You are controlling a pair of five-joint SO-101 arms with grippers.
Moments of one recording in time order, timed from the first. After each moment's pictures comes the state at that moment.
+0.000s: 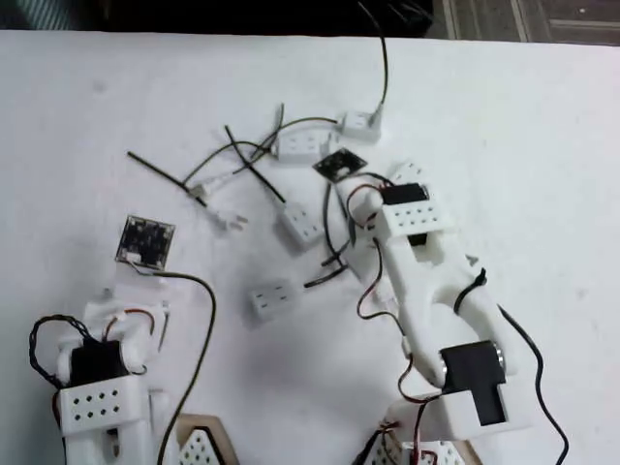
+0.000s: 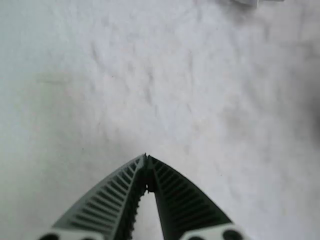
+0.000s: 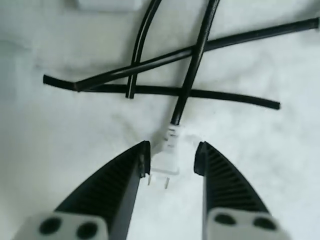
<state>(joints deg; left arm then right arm) -17.9 -76.0 81.9 63.1 -24.0 -13.7 -2.5 27.4 71.9 27.5</state>
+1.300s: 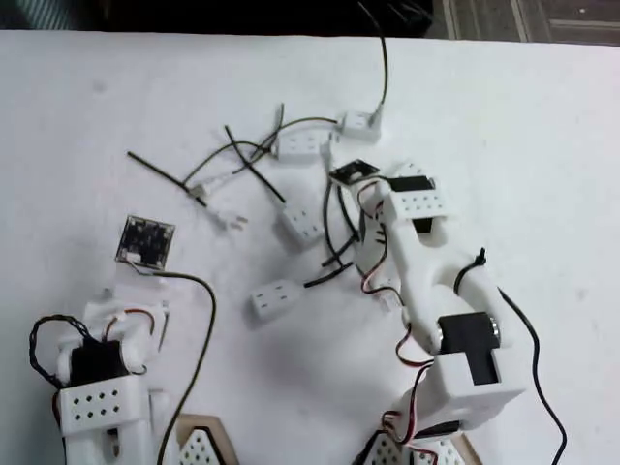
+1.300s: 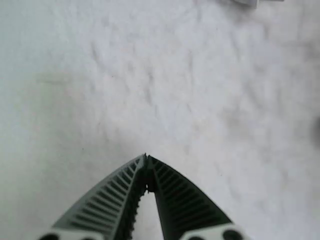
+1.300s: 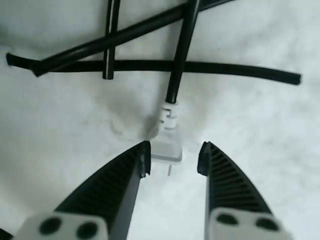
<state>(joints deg) -17.9 -76.0 81.9 63.1 -24.0 -9.8 6.6 22.8 75.2 27.6</state>
